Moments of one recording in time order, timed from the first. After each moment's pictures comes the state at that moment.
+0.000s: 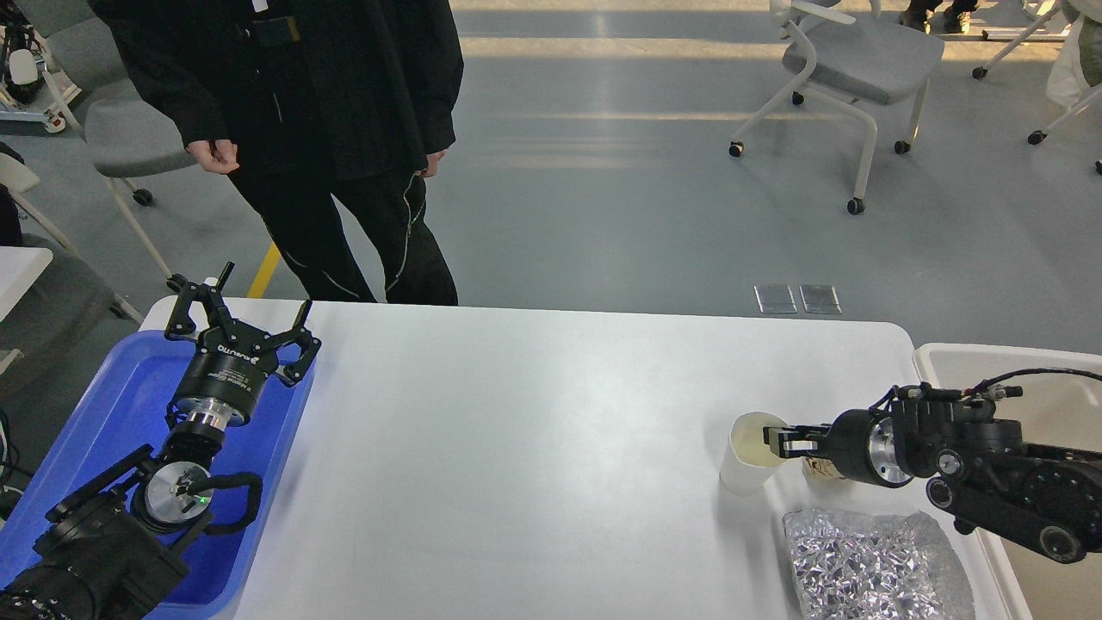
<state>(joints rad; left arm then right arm) -0.50 0.34 -0.88 -0.55 -0.07 -0.64 -0.50 0.83 -0.63 0.06 1.11 -1.39 0.11 0.02</state>
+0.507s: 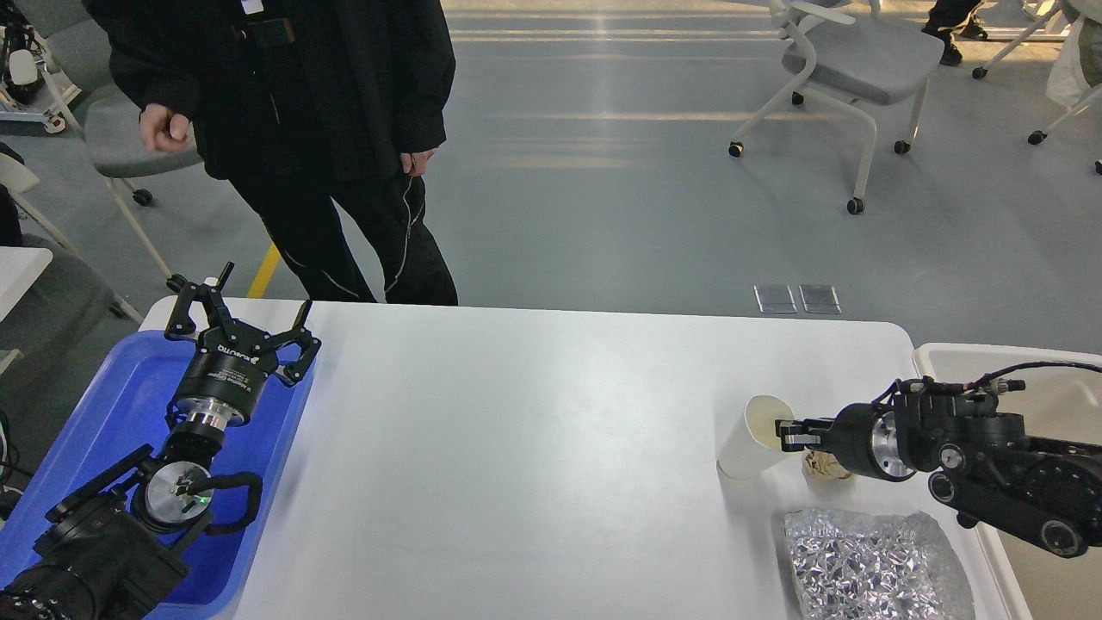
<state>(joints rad) -0.50 0.34 -0.88 -0.55 -0.07 -0.64 -0.50 0.85 -0.63 0.05 1.10 -1.39 0.11 0.02</state>
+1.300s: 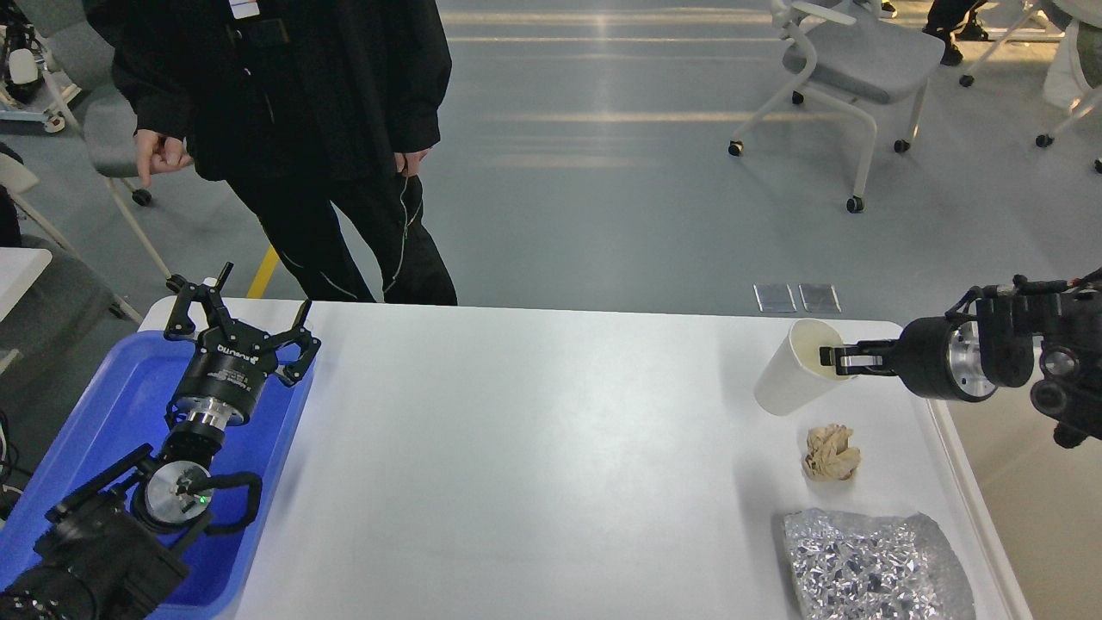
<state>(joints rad) -0.50 0.34 -0.88 -0.55 -0.07 -0.64 -0.50 1.11 -0.91 0.05 1.33 -1.30 0.30 0.03</state>
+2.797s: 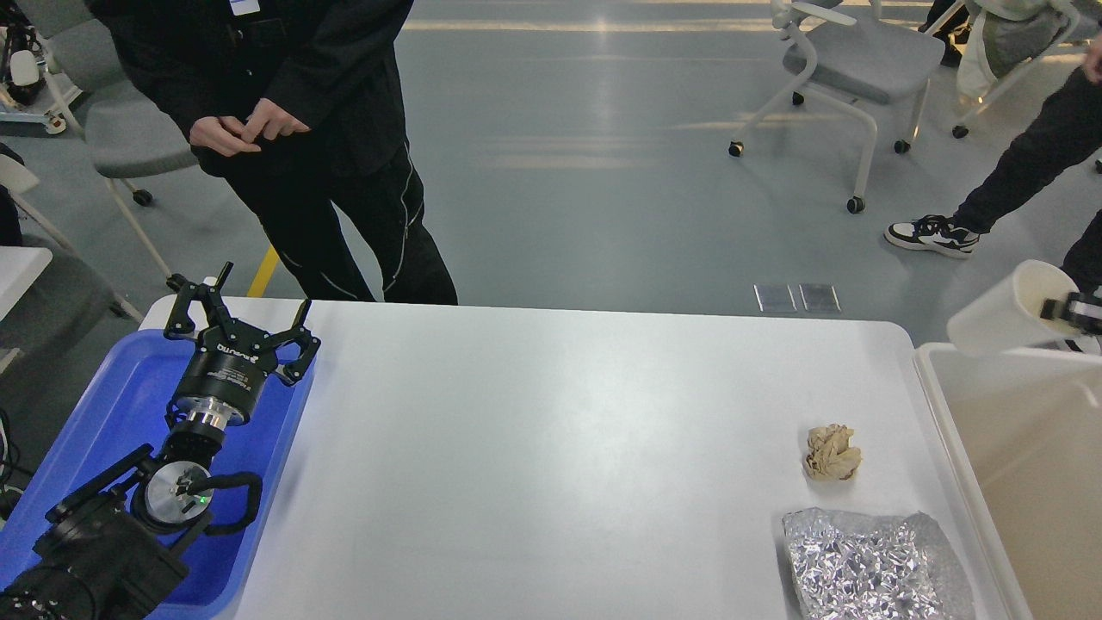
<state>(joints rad) -0.50 0.34 -0.88 -0.55 -0.07 -0.64 -0.50 1.01 -1.17 0.09 1.09 -1.13 0.21 0.17</state>
